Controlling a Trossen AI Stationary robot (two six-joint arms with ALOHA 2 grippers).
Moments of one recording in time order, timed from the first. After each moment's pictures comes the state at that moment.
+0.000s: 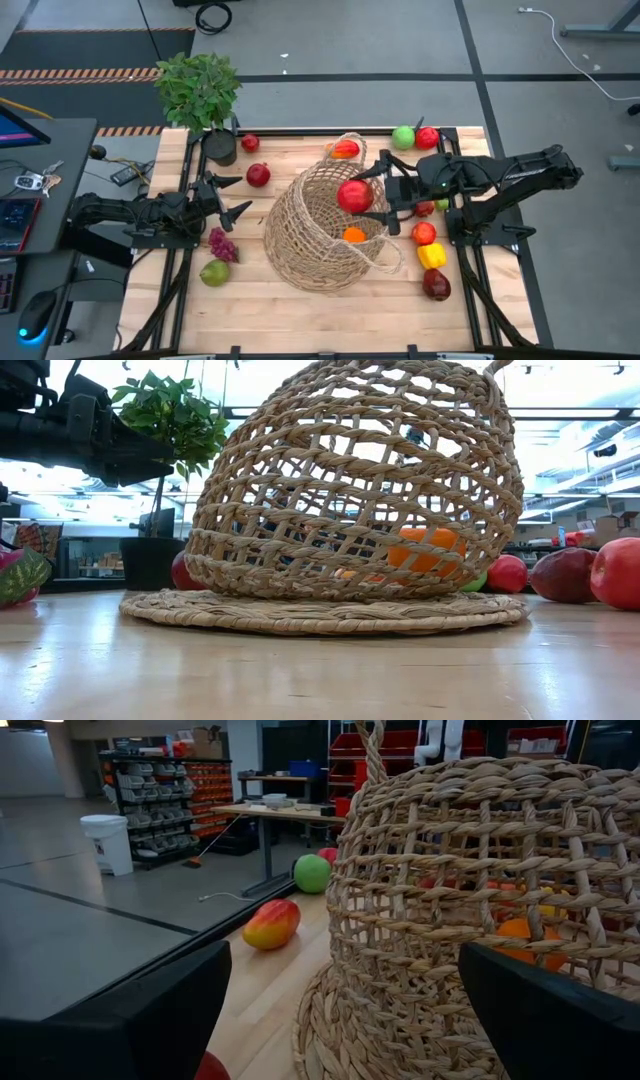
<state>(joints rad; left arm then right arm) -0.10 0.08 0.02 0.08 -0.56 -0.01 0.19 1.17 1.22 -0.33 0.19 -0.30</state>
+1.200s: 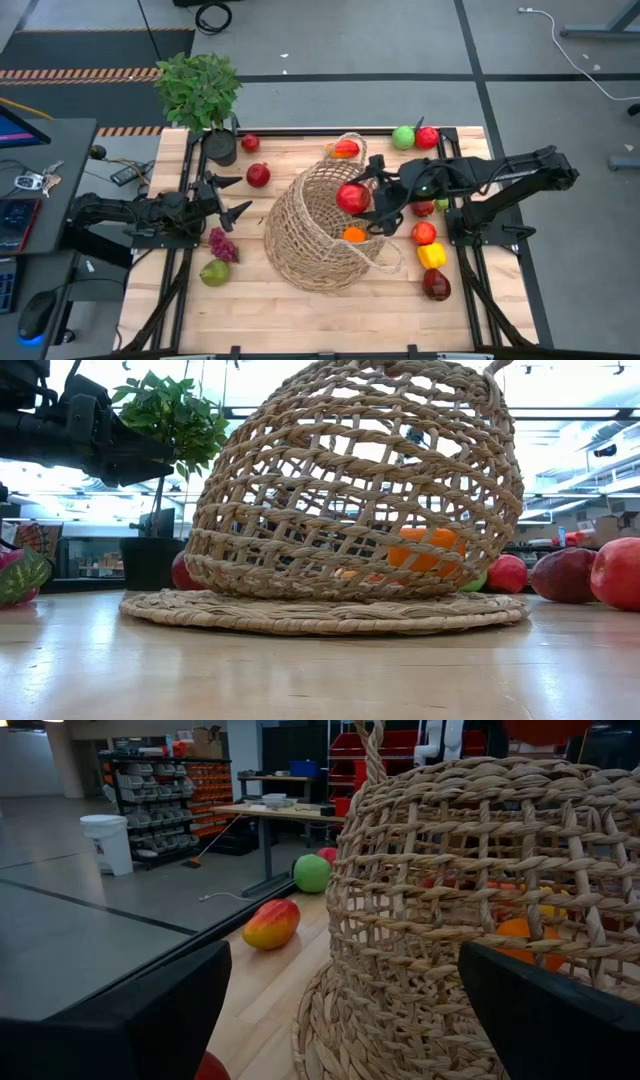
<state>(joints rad) -0.10 0.08 0.02 0.08 -0.56 -0.01 0.16 1.23 1.22 -0.45 0.19 -0.47</state>
